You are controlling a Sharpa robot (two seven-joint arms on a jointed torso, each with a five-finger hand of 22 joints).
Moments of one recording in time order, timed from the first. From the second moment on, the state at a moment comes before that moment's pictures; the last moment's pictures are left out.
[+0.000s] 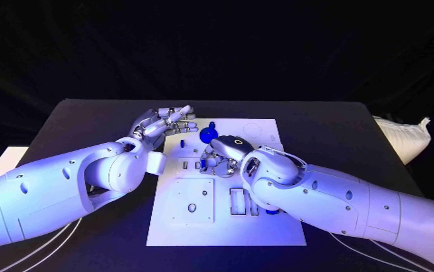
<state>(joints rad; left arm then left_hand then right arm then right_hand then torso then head) 1.13 -0.91 -0.01 1.60 0.04 -0.32 0.42 1.36 -0.01 0.06 0.13 0.12 0.94 0.23 0.07 0.07 1.02 0.18 0.07 0.07 1.07 0.13 0.17 0.22 0.17 0.89 0.24 0.37 0.18 1.00 -0.52 0.07 1.49 -1.67 -0.29 -0.25 1.31 -0.05 0.21 0.07 0.15 1.13 0.12 0.07 0.08 1.47 0.03 1.34 1.31 1.47 -0.03 1.54 1.31 0.03 1.46 0.08 1.54 1.31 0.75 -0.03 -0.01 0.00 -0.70</state>
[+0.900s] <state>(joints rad) 1.13 -0.90 -0.01 1.60 0.04 -0.32 0.41 1.36 -0.01 0.07 0.13 0.12 0.94 0.23 0.07 0.07 1.02 0.18 0.07 0.07 1.07 0.13 0.17 0.22 0.17 0.89 0.24 0.36 0.18 0.99 -0.51 0.06 1.48 -1.69 -0.33 -0.28 1.27 -0.09 0.16 0.10 0.15 0.99 0.15 0.07 0.07 1.39 0.06 1.17 1.31 1.47 -0.02 1.52 1.31 0.03 1.46 0.10 1.53 1.31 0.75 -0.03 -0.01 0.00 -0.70</state>
